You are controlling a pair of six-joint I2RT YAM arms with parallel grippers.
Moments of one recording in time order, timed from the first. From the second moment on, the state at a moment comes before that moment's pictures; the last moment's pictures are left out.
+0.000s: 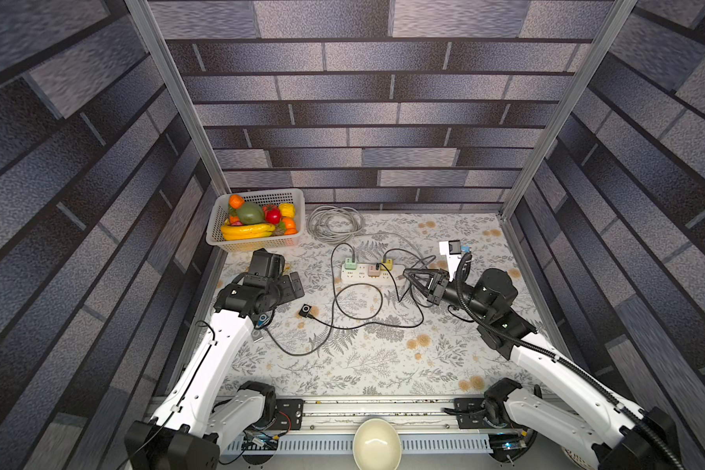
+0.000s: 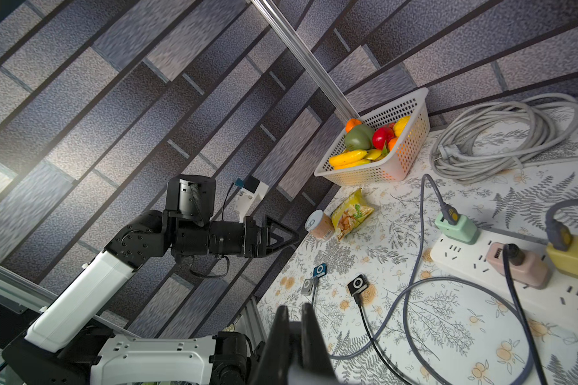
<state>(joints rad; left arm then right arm) -0.17 1.04 0.99 -0.94 -0.10 -0.46 0.54 0.92 0.63 0.29 -0.59 0.75</state>
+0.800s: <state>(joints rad) 0.21 1.16 0.93 -0.98 0.03 -0.40 0.54 1.00 0.56 0.25 -0.55 0.68</state>
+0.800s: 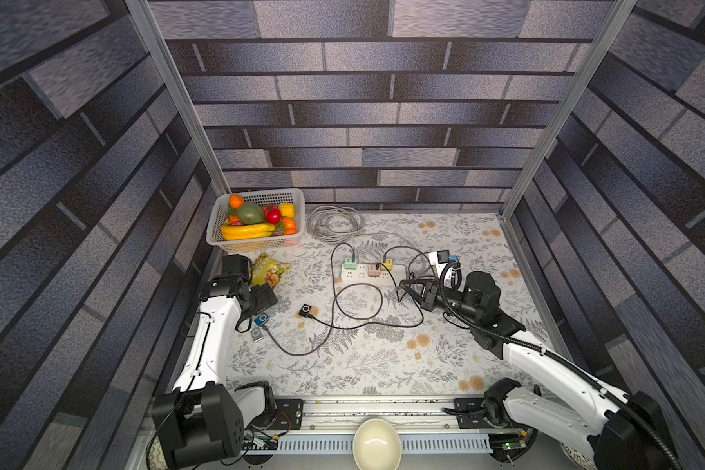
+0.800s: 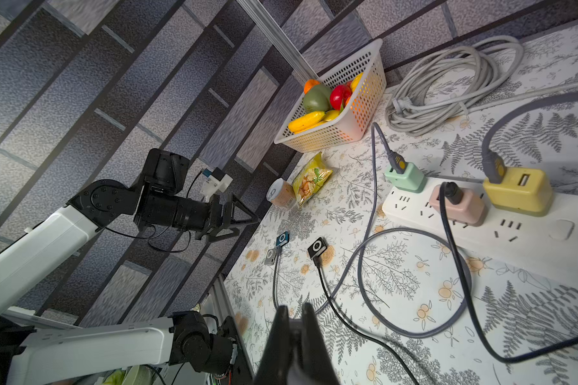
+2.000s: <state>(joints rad) 0.30 1.28 0.64 -0.76 0.04 -0.63 0.54 1.09 0.55 0.34 -0.58 0.73</state>
